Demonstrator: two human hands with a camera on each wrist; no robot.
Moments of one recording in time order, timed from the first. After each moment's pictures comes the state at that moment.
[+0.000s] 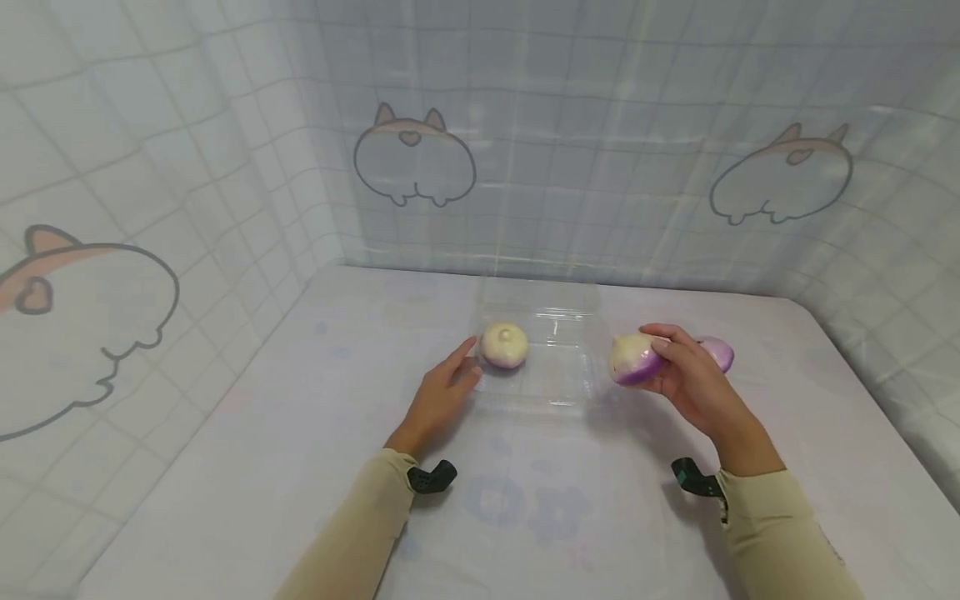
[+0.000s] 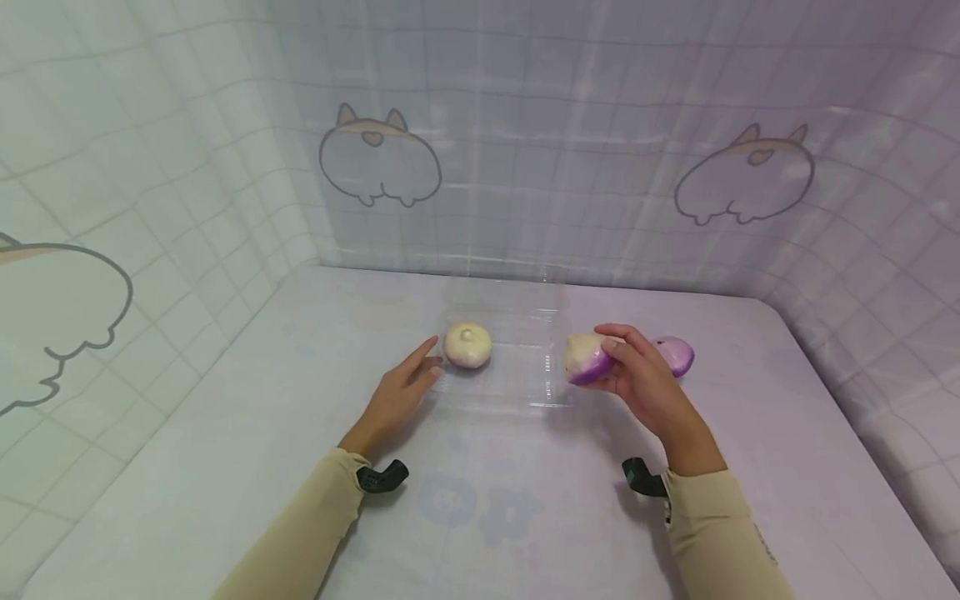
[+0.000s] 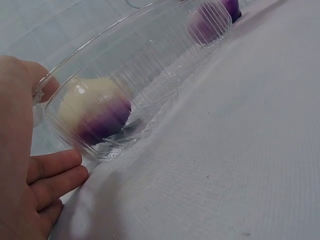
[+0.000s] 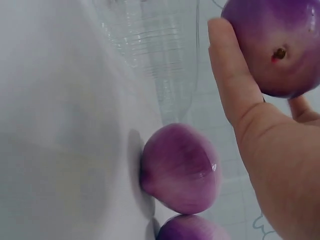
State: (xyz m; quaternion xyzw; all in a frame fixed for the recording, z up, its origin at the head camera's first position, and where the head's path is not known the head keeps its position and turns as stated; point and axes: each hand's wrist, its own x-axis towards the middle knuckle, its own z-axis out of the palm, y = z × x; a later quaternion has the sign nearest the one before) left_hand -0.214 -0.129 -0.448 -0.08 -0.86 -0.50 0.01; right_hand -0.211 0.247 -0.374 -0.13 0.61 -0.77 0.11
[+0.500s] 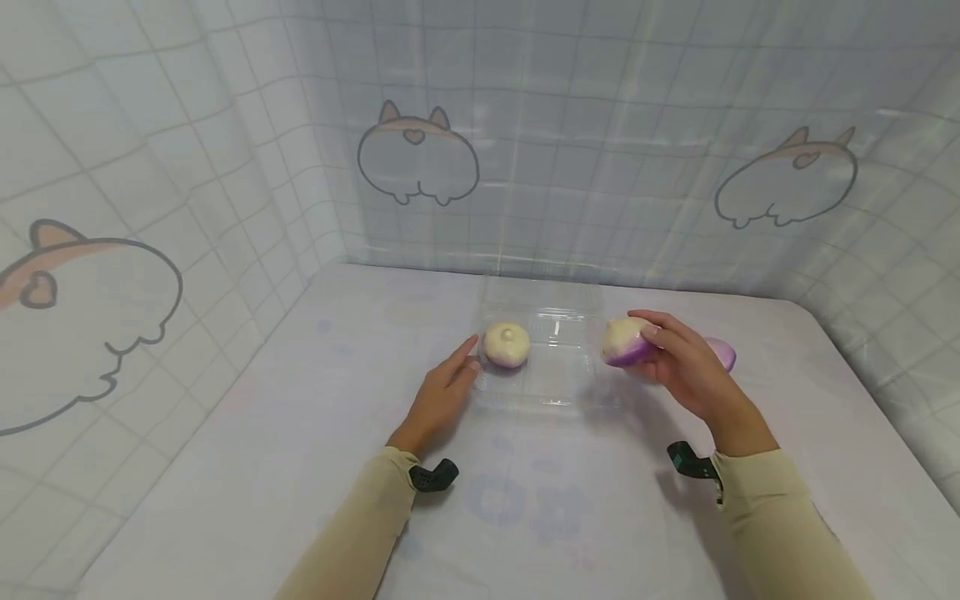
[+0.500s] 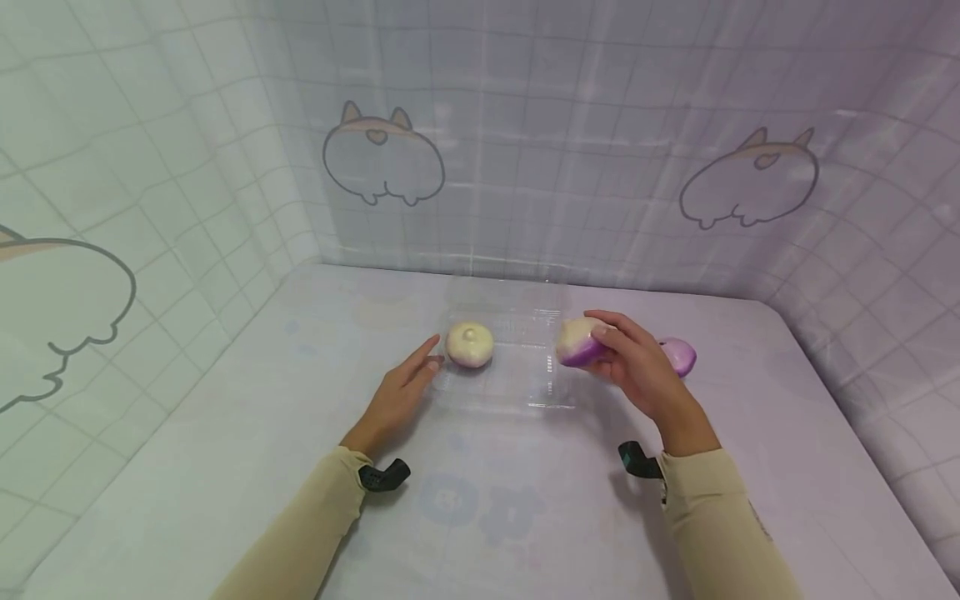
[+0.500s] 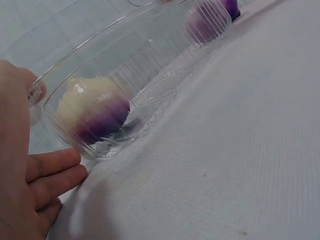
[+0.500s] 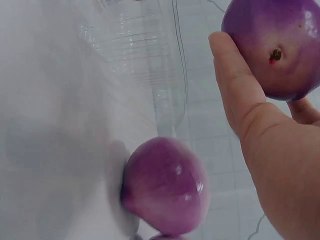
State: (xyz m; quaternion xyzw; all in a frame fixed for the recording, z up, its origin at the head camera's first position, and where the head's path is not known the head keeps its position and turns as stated) left_hand -0.212 -0.127 -0.446 -0.08 -0.86 -0.51 0.03; right_hand -0.228 0.239 -0.361 -0.15 0.63 -0.76 0.13
